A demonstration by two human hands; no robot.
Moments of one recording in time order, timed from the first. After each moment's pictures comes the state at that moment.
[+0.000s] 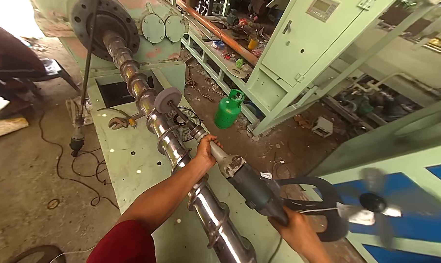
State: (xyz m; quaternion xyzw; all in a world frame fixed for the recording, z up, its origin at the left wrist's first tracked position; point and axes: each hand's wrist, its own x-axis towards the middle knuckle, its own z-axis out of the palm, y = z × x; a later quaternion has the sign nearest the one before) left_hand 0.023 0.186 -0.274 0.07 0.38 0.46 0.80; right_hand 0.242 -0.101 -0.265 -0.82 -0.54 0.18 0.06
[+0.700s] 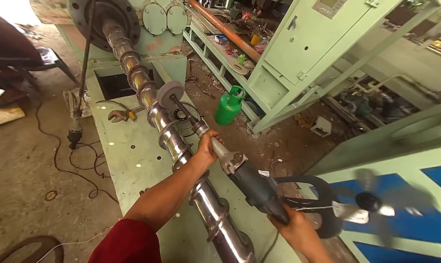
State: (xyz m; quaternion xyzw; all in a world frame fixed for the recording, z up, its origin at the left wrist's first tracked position) left_hand 0.023 0.185 -0.276 0.06 0.37 0.46 0.80; right_hand 0.242 -0.104 -0.259 -0.81 -0.55 0.18 0.07
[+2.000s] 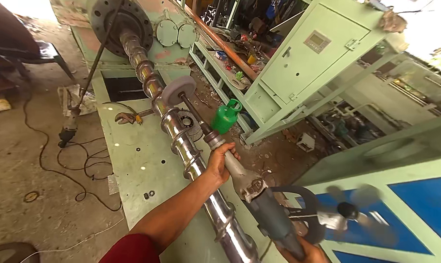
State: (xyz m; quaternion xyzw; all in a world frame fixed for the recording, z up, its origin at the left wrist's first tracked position) left_hand -0.021 0.127 -0.199 0.05 0.22 0.47 0.85; right_hand 0.186 -0.166 -0.194 -0.82 -0.52 0.21 0.12
